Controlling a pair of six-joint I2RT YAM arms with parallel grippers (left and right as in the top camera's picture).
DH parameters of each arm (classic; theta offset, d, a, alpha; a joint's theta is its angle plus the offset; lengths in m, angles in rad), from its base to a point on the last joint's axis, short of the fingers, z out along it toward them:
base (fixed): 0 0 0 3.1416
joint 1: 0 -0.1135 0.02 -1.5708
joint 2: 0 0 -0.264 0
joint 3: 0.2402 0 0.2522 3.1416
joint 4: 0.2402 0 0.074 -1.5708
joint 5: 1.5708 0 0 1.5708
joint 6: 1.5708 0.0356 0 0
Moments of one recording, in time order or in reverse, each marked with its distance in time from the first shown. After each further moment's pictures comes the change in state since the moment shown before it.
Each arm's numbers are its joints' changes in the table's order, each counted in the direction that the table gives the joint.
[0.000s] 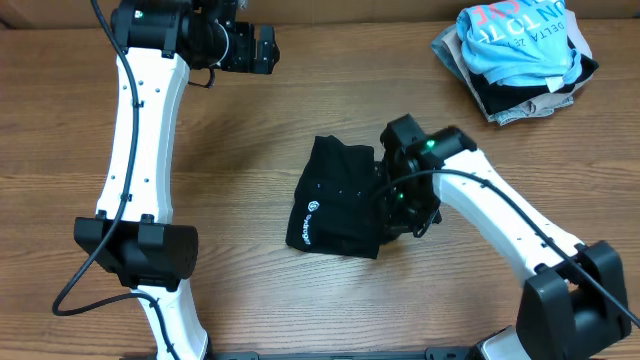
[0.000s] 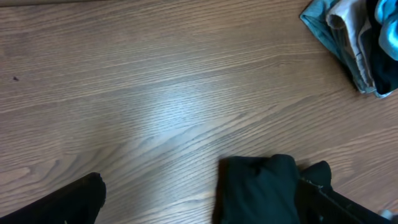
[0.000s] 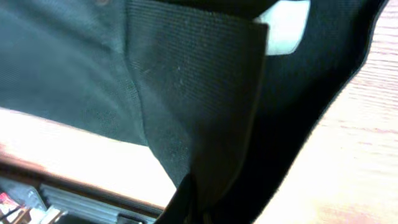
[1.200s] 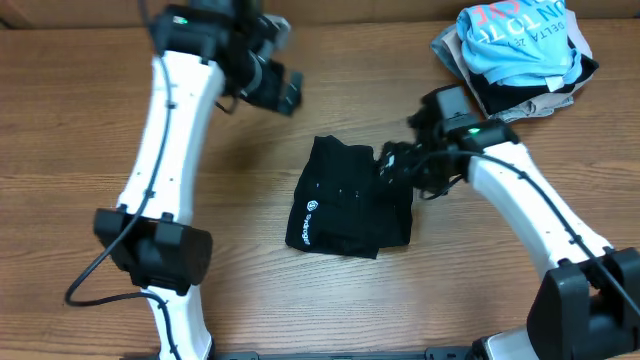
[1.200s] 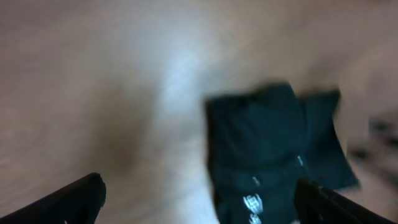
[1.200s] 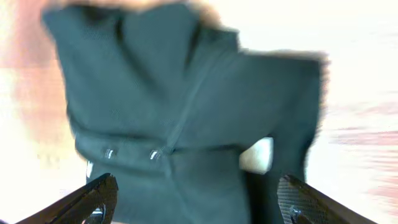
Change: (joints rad) left arm 0.130 0.000 -0.113 0.159 -0.015 0.167; right arm 0.220 0.027 0.016 -0.322 -0.094 0.150
